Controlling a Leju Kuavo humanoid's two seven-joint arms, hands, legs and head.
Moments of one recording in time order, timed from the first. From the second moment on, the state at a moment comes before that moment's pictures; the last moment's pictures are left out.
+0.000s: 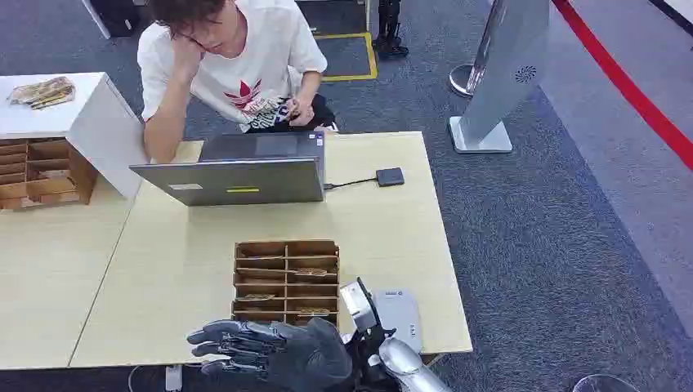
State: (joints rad) left arm -0.09 -0.16 0.82 -0.20 -0.96 0.09 0.08; right arm -0.28 0.11 0.85 -1.22 -0.71 0.82 -0.22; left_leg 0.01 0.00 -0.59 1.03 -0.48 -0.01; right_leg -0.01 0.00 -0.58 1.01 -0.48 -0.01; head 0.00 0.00
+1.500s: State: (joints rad) left arm -0.08 -0.16 0.82 -0.20 -0.94 0.11 0.06; right arm -0.33 0.12 0.85 -1.48 0.25 -0.16 -0.25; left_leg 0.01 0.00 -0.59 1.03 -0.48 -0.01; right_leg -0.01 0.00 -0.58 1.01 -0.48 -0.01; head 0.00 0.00
